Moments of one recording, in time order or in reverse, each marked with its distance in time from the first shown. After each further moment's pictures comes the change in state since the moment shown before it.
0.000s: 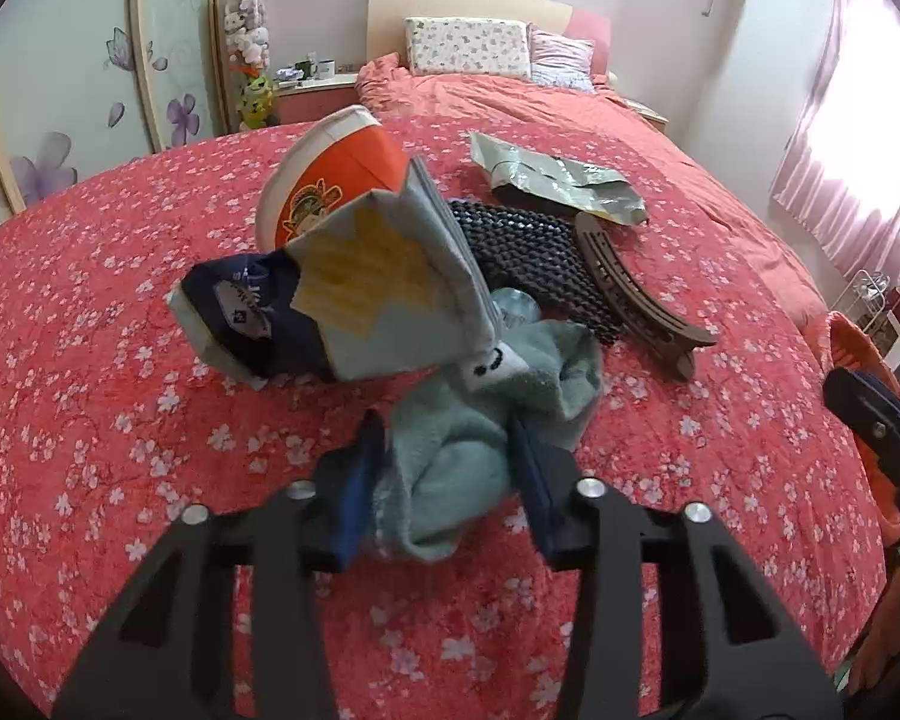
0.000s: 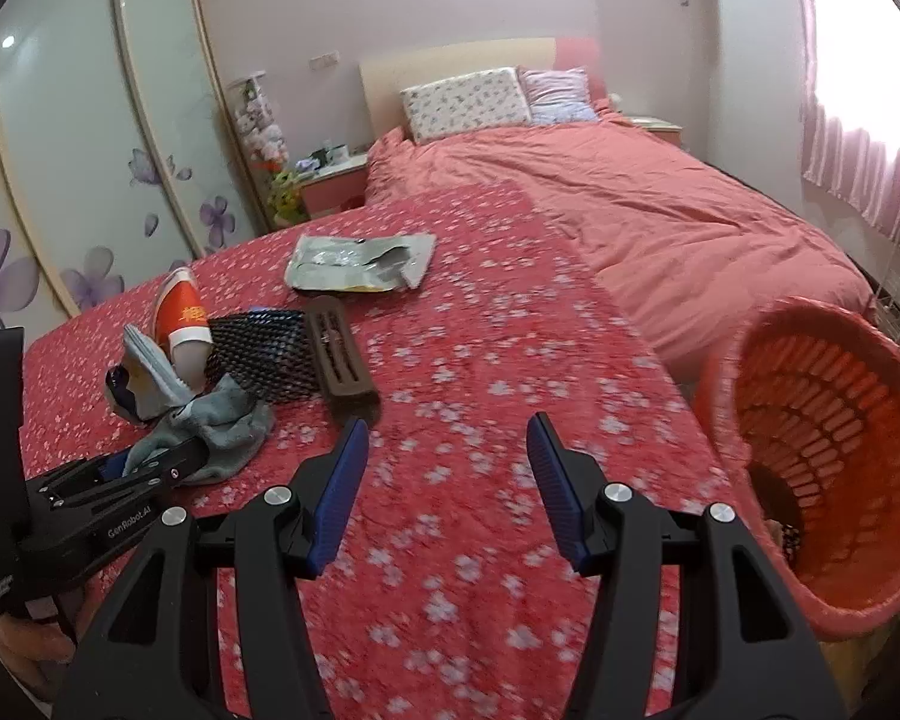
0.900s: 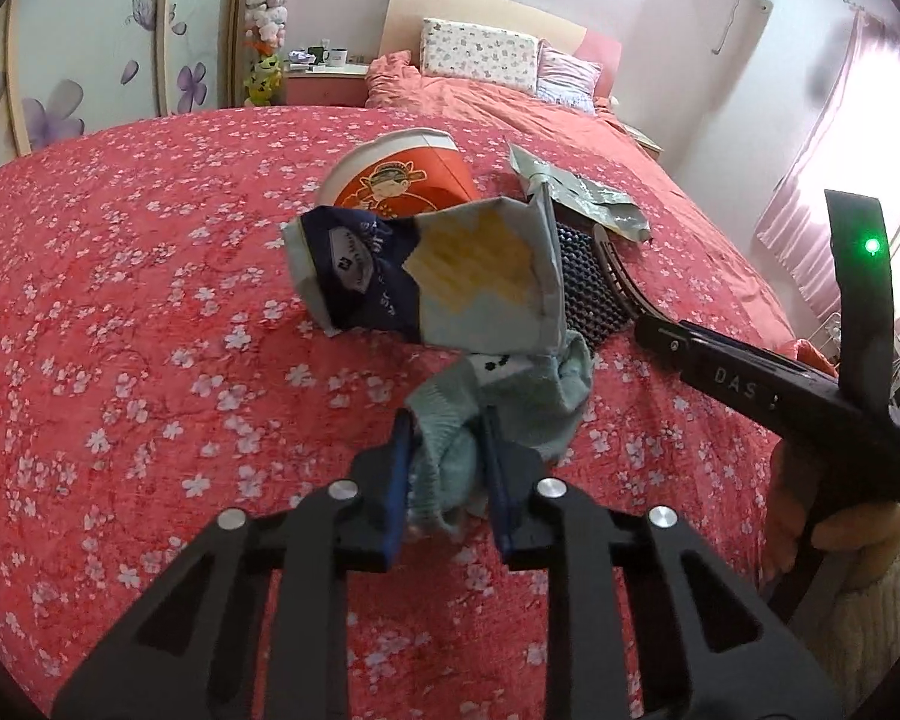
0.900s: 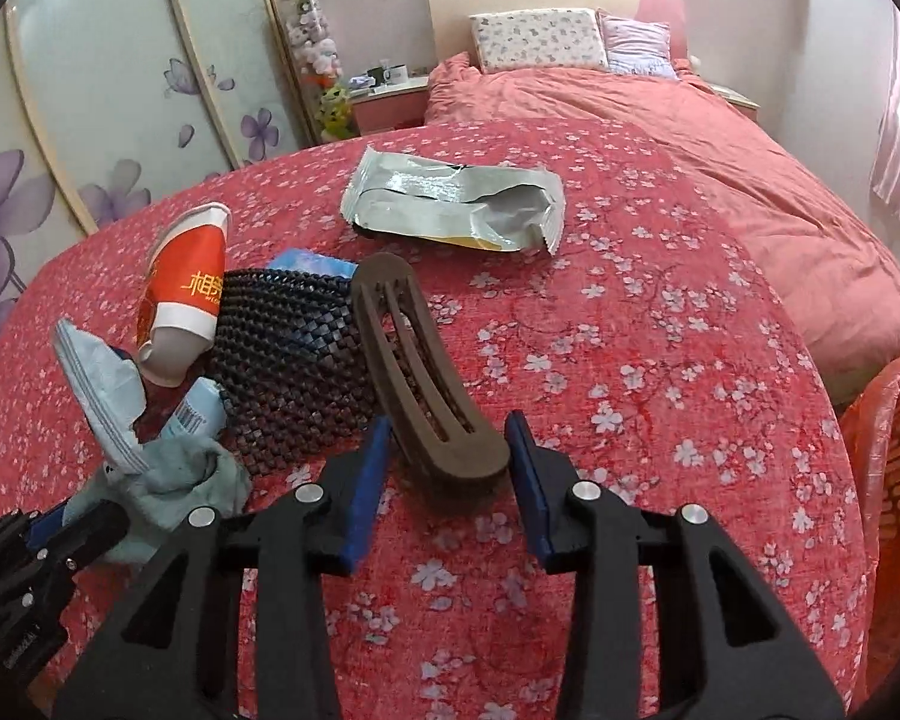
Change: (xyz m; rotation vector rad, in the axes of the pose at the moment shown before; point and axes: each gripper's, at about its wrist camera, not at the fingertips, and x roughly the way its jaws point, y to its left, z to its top) left arm -0.031 0.037 -0.022 -0.110 -0.006 -0.076; right arm 0.075 0.056 0.016 -0.127 0.176 0.080
